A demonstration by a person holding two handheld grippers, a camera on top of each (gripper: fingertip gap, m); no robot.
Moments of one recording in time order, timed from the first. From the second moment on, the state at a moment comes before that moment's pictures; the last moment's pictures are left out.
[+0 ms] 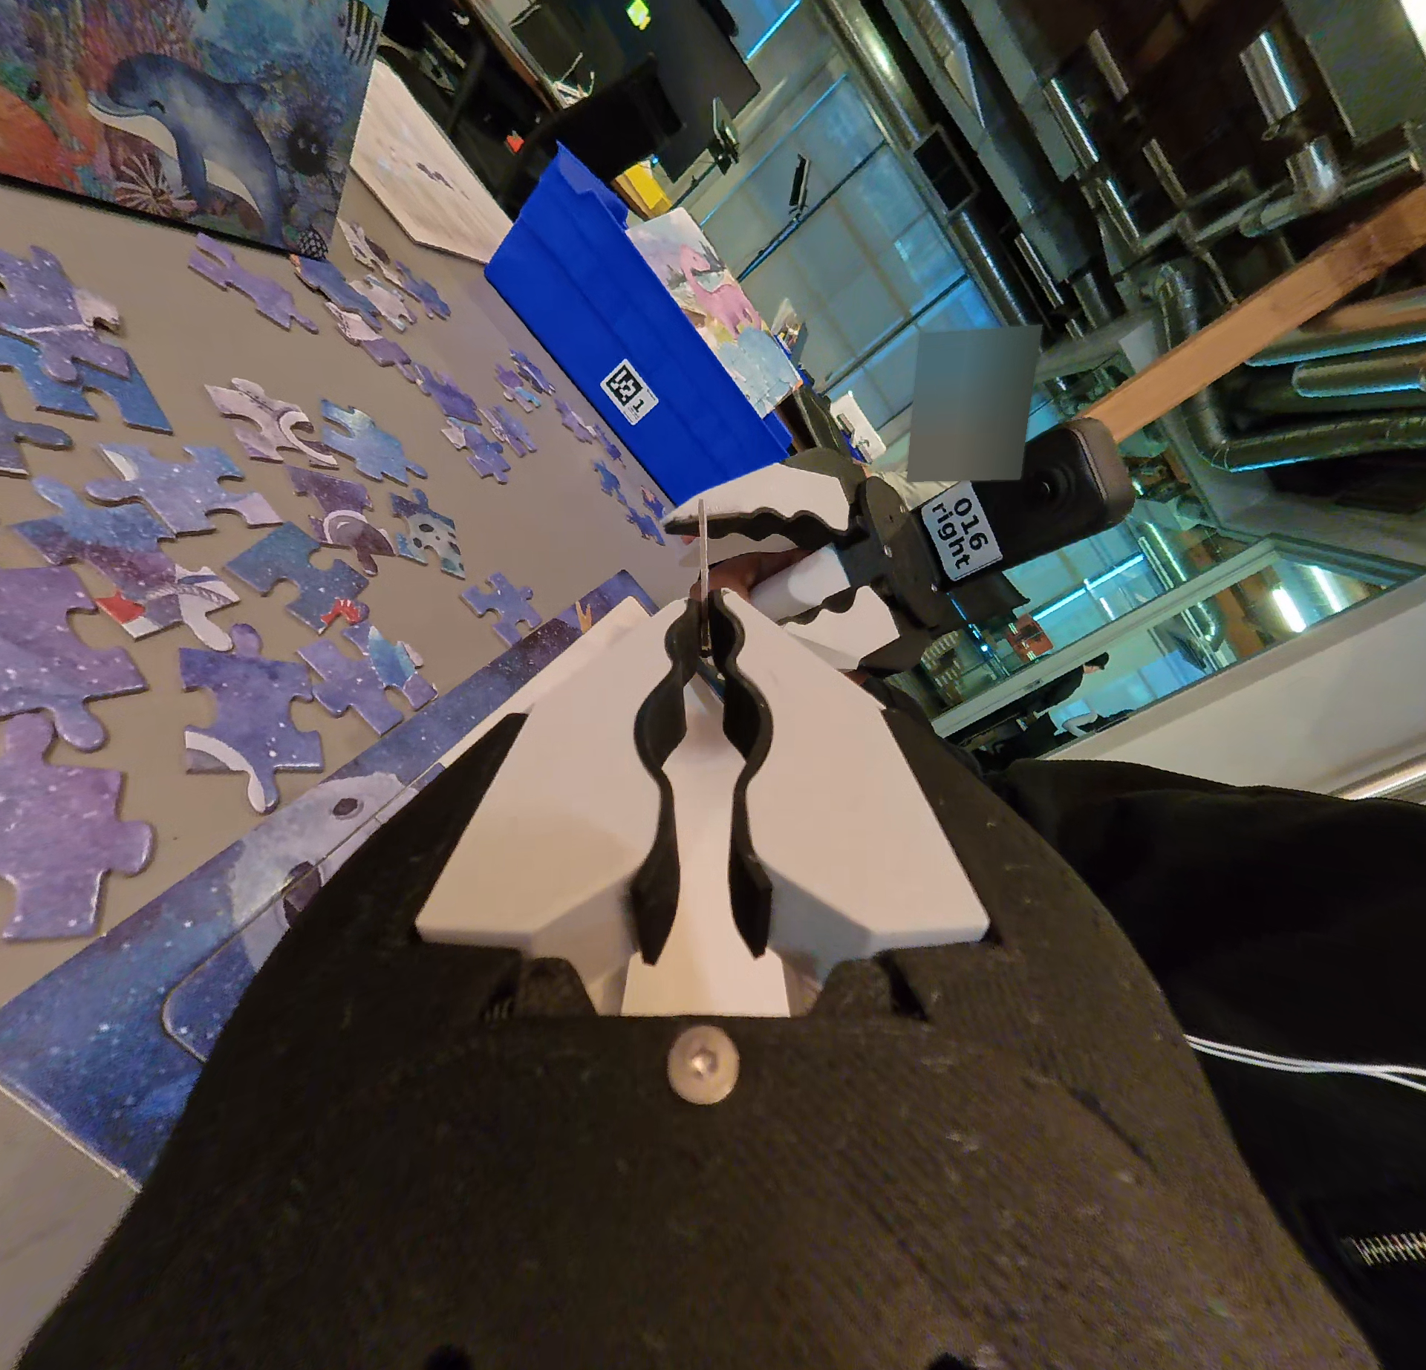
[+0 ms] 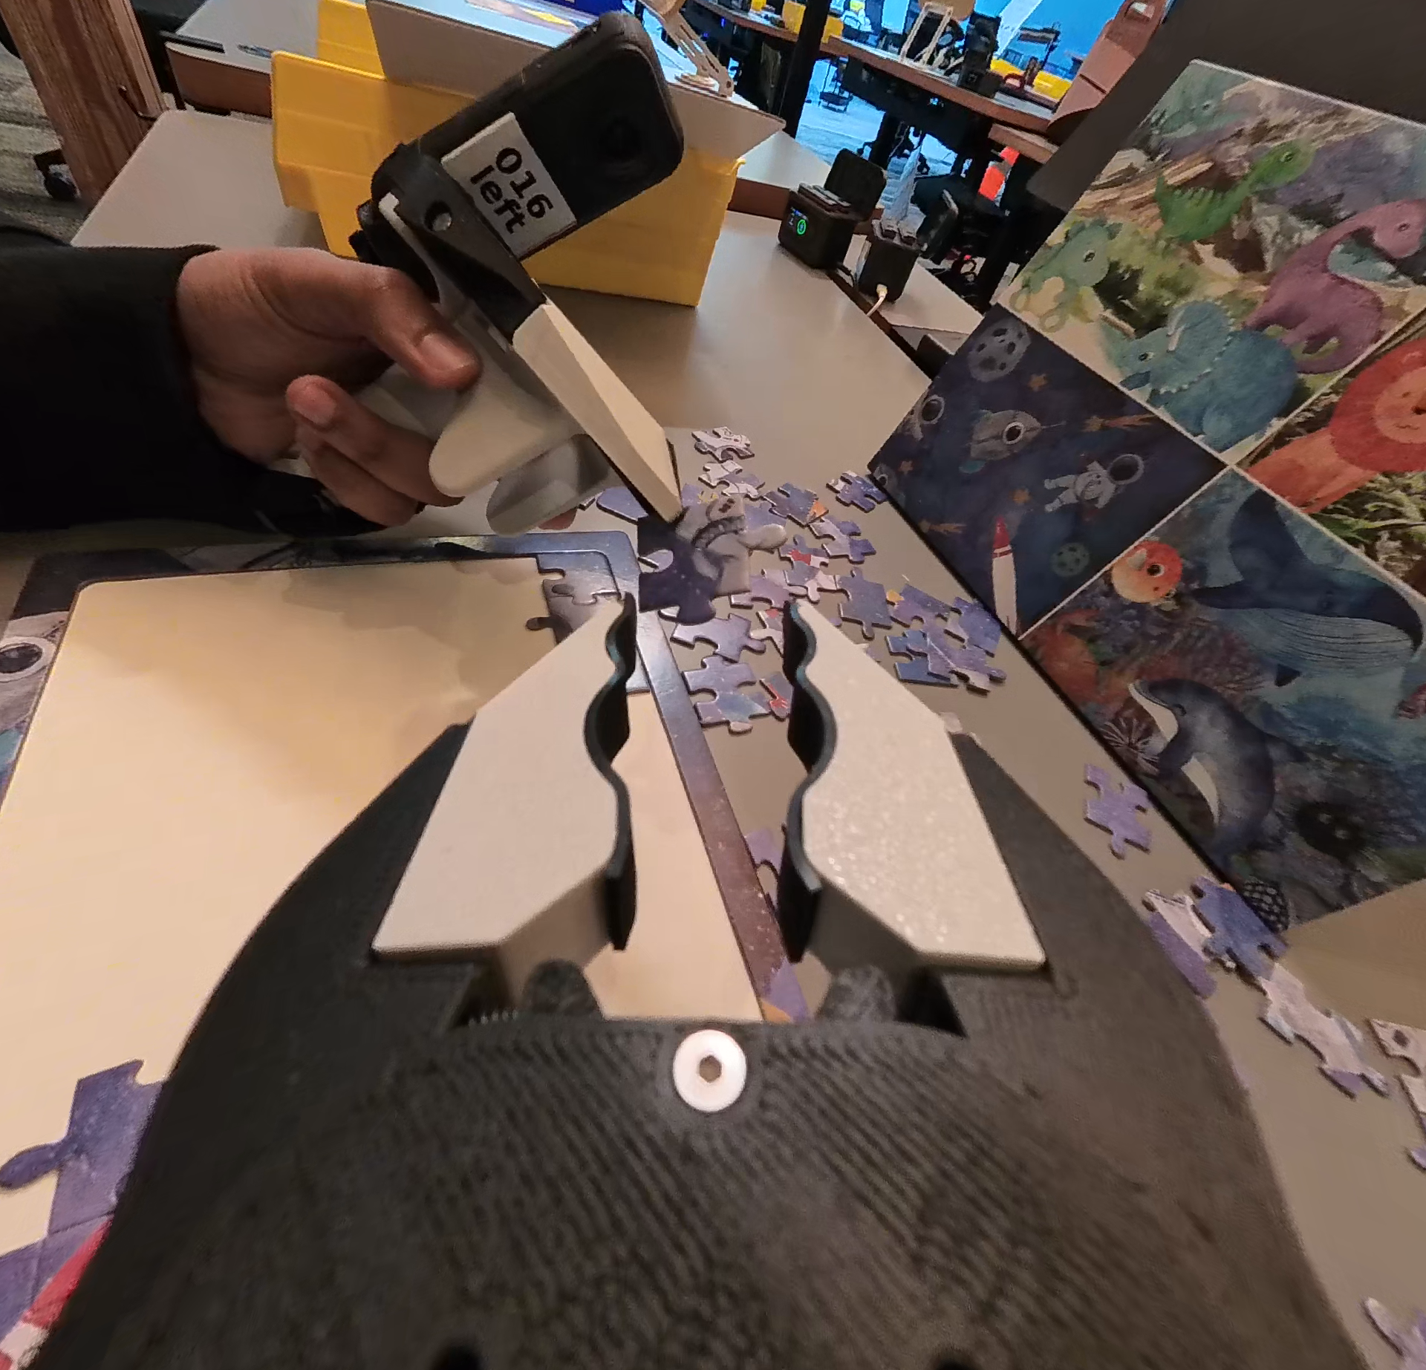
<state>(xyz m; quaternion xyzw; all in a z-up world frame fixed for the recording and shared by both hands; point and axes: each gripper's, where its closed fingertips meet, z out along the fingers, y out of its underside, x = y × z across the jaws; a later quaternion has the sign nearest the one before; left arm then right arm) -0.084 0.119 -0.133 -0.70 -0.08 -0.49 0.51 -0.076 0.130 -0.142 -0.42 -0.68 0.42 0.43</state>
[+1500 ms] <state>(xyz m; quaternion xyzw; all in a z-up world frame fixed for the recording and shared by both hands) -0.132 0.116 -0.122 -0.71 -0.11 -0.39 0.58 -0.075 0.123 -0.145 -0.40 -0.70 0.41 0.43</state>
